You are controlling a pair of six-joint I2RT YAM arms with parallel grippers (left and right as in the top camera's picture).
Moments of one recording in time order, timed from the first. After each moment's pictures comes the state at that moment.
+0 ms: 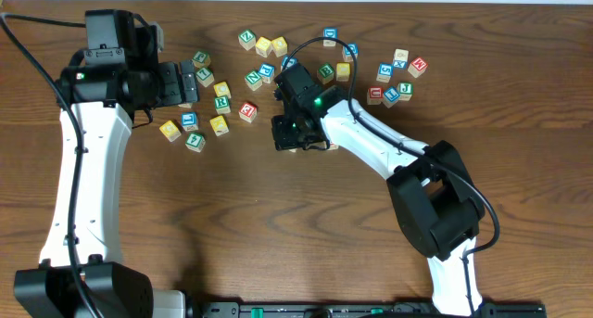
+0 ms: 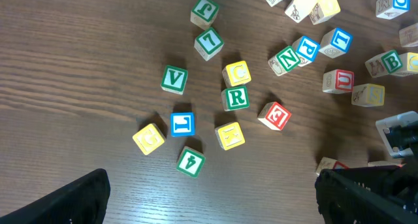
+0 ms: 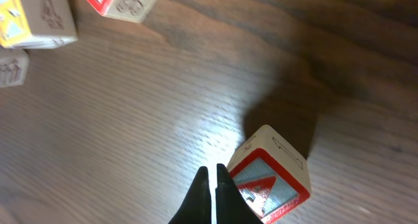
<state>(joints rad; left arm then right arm) 0.08 1.58 1.53 -0.97 0.13 -0.08 0.64 2.15 1.60 -0.67 -0.24 0.44</state>
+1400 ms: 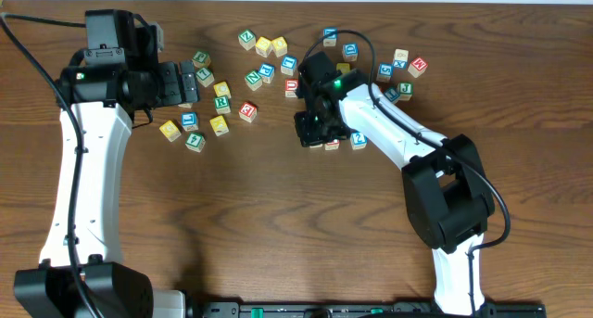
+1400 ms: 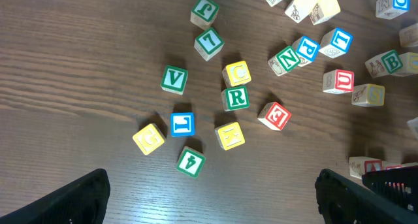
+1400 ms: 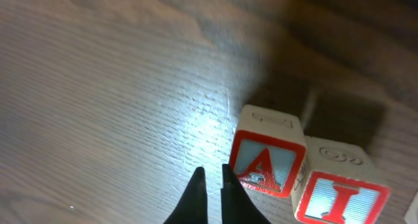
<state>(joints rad) 0.08 1.58 1.53 -0.97 0.13 -0.08 0.54 2.15 1.67 -0.88 -0.23 0.28</state>
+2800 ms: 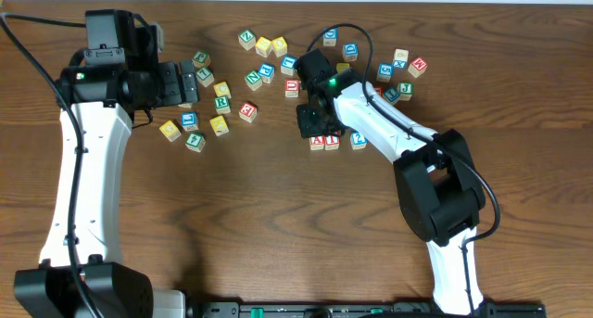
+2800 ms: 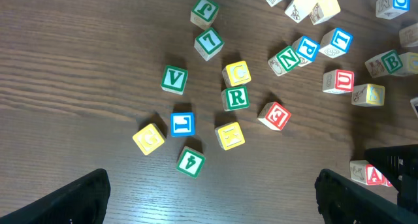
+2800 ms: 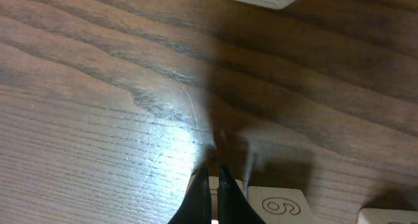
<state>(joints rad) 0.08 1.58 1.53 -0.97 0.13 -0.08 0.55 2.21 1.70 -0.83 -0.05 0.36</state>
